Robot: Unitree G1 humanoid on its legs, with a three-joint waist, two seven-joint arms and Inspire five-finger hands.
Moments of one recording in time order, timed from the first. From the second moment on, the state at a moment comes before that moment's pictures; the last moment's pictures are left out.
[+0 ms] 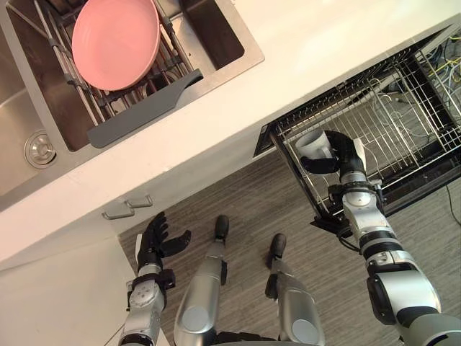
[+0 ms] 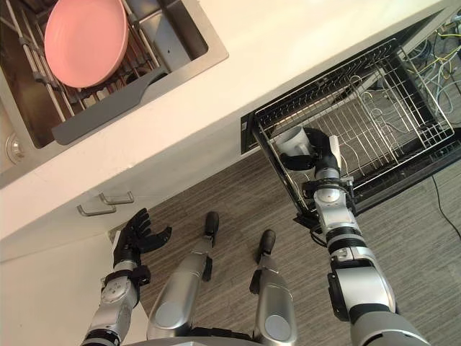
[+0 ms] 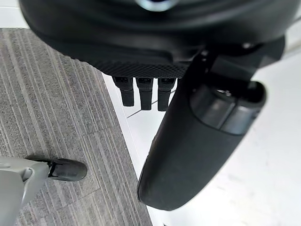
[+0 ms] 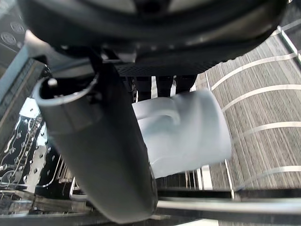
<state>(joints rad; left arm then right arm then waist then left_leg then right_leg) 0.05 0.14 0.07 0.52 -0.24 -0.23 0.16 -0.65 -0.41 0.02 0.83 0.00 -0.11 -0.19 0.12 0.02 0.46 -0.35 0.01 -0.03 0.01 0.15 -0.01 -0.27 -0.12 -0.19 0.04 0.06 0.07</state>
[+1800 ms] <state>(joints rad) 0.24 0.09 0.17 0.65 -0.13 -0.18 0.13 0.02 -0.26 -0.03 -0.16 -0.12 -0.21 -0.12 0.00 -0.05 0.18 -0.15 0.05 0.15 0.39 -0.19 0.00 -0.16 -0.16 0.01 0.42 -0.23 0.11</state>
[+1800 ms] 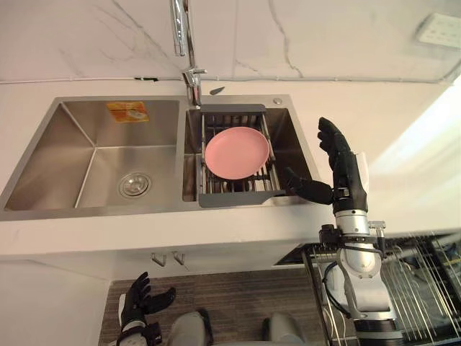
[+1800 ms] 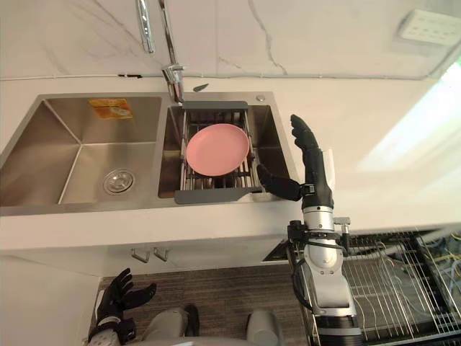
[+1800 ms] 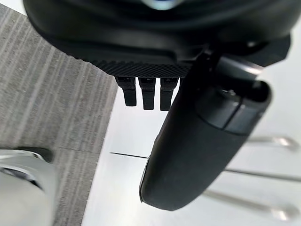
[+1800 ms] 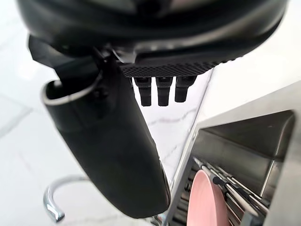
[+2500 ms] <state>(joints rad) 0.25 0.10 0.17 0.75 -0.12 -0.19 0.12 0.09 -0.33 0.05 -0.09 -0.20 -0.21 -0.03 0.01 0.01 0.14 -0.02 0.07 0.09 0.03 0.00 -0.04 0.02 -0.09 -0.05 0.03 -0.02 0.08</state>
